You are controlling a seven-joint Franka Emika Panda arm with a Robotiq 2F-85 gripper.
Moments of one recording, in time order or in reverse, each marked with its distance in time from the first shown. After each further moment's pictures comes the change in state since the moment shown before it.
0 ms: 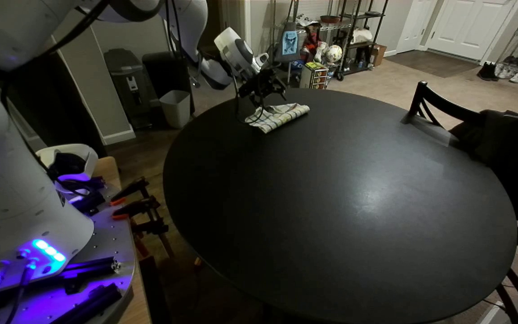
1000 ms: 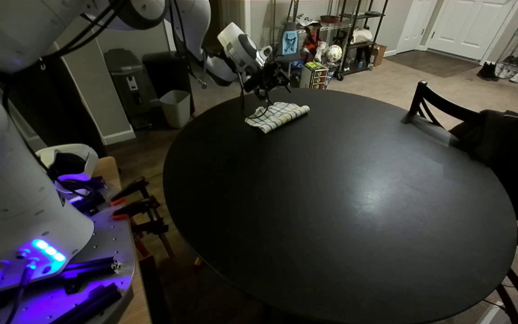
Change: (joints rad) arm -0.008 0.049 -0.003 0.118 -0.001 0.002 -0.011
